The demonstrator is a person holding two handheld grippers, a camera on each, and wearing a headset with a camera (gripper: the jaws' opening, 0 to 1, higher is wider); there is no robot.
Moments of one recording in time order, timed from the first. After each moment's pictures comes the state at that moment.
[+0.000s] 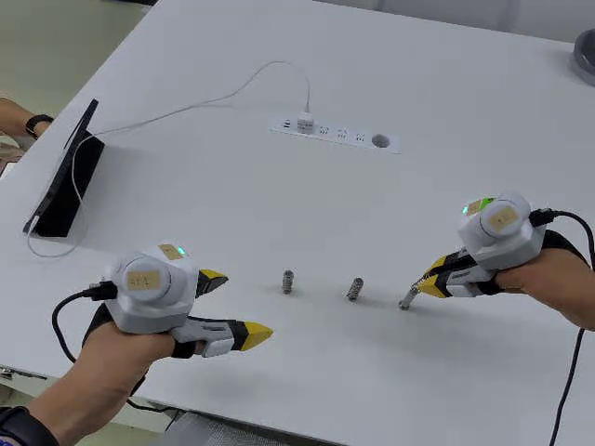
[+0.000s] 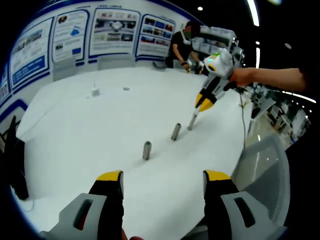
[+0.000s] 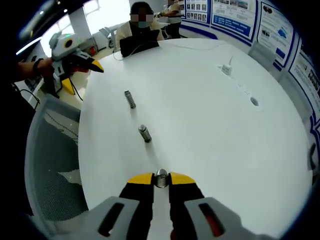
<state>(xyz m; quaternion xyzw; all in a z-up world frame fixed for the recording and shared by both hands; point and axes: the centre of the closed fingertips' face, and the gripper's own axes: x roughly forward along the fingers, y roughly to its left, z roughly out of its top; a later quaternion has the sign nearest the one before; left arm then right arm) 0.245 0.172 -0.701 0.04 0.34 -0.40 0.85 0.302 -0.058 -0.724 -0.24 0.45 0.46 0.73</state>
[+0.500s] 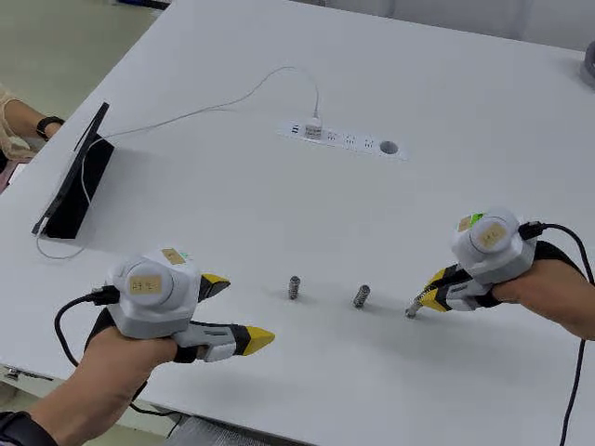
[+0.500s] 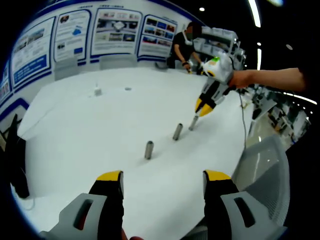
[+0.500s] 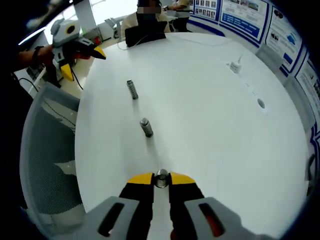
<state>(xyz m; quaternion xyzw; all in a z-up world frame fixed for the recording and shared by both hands) 0.247 0.176 -0.701 0.04 0.34 -0.40 0.85 0.303 -0.058 -0.747 -0.28 0.45 0.47 0.70</state>
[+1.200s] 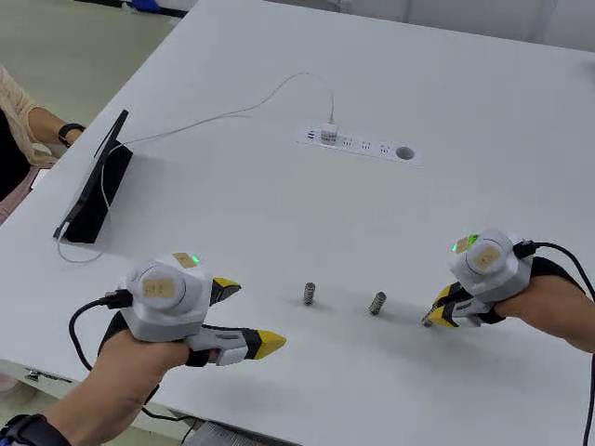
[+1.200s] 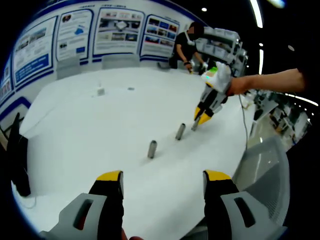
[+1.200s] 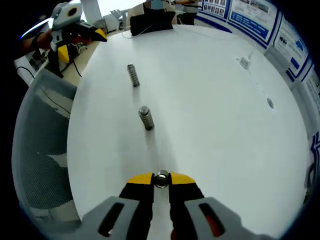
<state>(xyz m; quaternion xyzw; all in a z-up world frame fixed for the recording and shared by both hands) 0.248 0.182 -0.700 0.03 0.34 -0.39 0.86 0.303 -0.058 -0.778 -0.30 0.46 0.48 0.68</state>
